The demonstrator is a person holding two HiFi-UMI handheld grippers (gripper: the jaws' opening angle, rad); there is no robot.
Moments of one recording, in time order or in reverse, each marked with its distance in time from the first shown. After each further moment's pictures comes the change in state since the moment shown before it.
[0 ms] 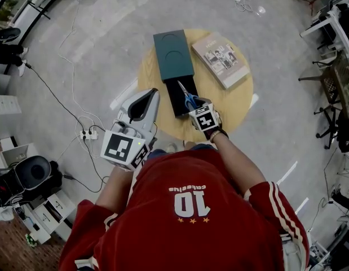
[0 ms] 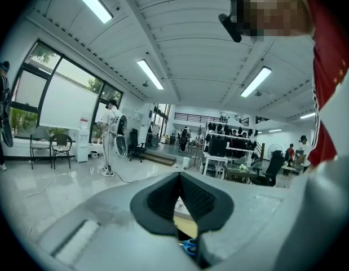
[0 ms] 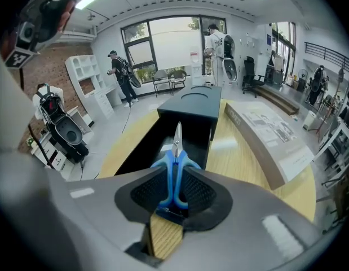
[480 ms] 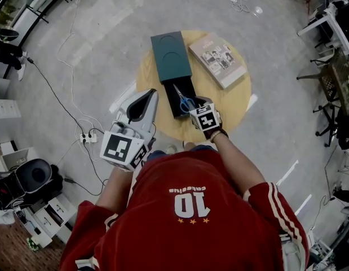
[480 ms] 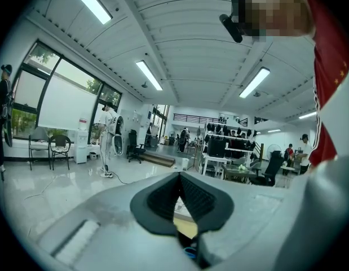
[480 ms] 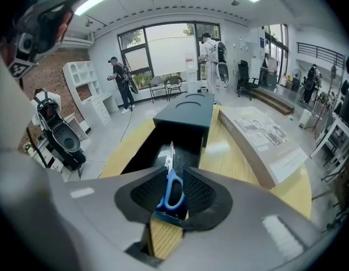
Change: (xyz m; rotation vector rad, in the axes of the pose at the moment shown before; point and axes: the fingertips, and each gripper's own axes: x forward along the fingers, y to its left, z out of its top) left arm -0.001 -0.002 0.004 0.005 -0.007 -0.009; right arm -0.014 -0.009 0.014 0.033 -0.057 -0.025
